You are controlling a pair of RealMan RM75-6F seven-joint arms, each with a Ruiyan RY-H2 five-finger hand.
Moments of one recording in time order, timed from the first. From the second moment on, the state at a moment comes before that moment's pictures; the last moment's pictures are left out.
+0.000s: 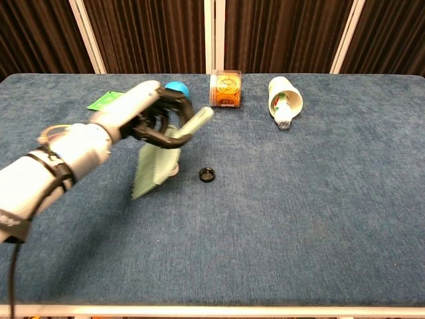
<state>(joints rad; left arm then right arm) -0.71 -1.97 -0.21 -1.05 1.43 1.08 -0.32 0.12 -1.05 0.10 -1.55 -1.47 1.45 0.16</state>
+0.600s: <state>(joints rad) -0.83 -2.00 -0.26 -1.07 1.44 1.02 -0.34 0.11 -1.05 0.10 -1.53 -1.46 1.45 0.17</state>
